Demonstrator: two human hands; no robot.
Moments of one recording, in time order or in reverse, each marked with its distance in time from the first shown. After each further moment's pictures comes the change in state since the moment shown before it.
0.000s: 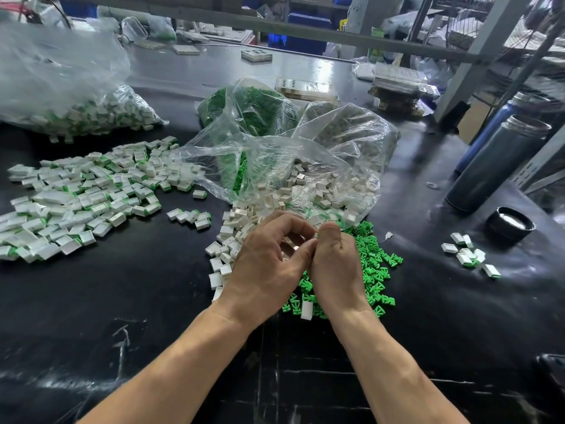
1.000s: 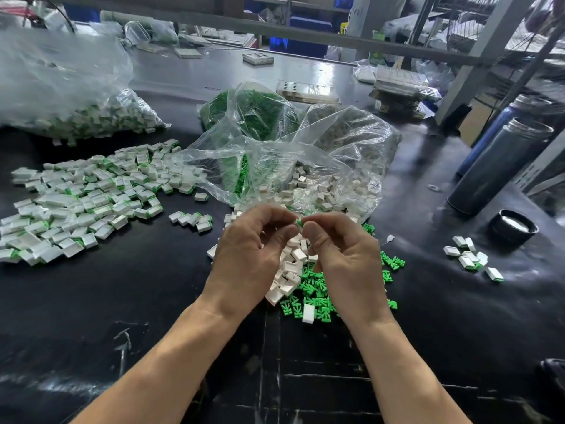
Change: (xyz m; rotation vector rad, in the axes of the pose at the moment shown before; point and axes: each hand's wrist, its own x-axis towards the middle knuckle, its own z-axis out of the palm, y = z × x) left_hand 0.005 -0.003 -0.020 -0.022 0.113 -0.066; right_hand -0.002 0.001 -0.020 0.064 -0.054 -0.306
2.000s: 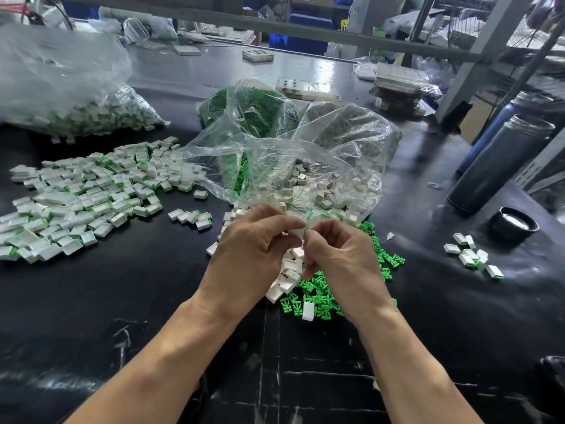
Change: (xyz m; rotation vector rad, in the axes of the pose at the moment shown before) left_hand 0.001 -0.008 -0.003 0.230 -0.028 0.159; right_hand 0.005 -0.001 -0.004 0.166 -0.098 0.236
